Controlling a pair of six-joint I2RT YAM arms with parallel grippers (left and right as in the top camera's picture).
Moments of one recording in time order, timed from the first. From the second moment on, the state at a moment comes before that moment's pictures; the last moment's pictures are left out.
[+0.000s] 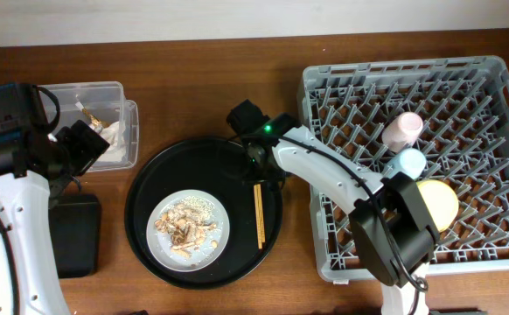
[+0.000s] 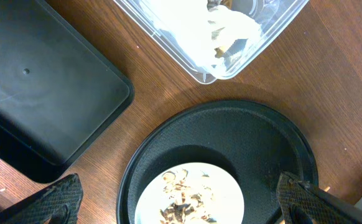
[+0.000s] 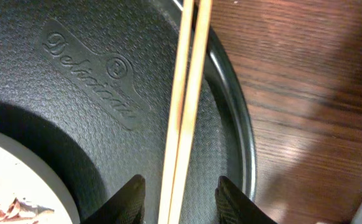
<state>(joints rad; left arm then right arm) 0.27 1.45 1.55 -1.30 -0.01 -0.57 0.65 2.05 1.59 -0.96 -0.05 0.50</state>
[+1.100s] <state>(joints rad) 0.27 1.45 1.55 -1.30 -0.01 -0.57 0.65 2.06 1.52 -0.89 -0.22 0.54</state>
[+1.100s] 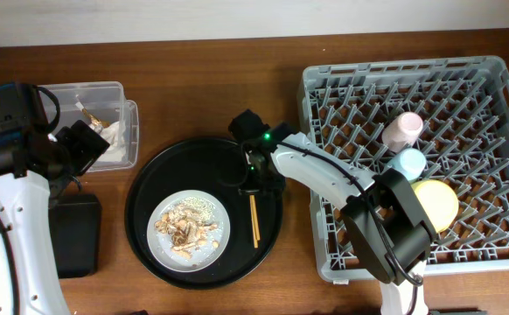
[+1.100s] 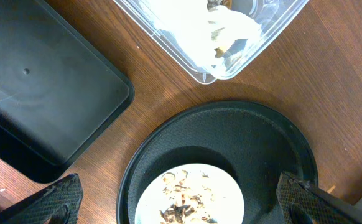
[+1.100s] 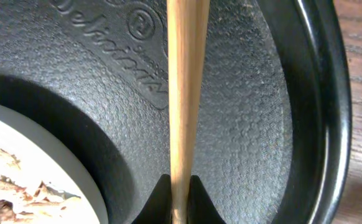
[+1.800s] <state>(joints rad) 0.27 1.45 1.55 -1.30 -0.01 -0.57 0.65 2.06 1.60 -0.98 -0.23 0.53</state>
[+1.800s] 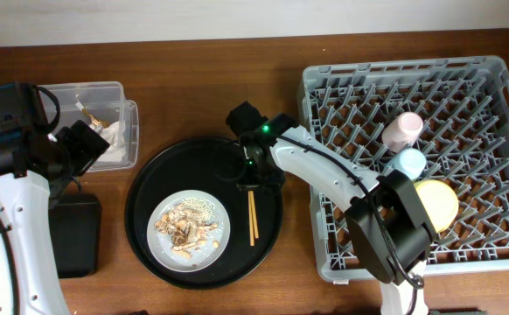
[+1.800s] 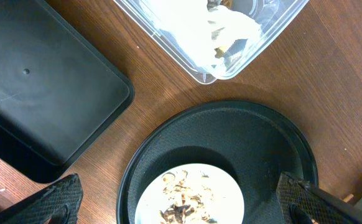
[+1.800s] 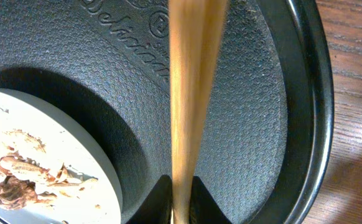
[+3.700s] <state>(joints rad) 0.27 1.45 1.55 -1.30 -0.01 -0.57 0.65 2.09 1.48 -0.67 -0.11 0.56</state>
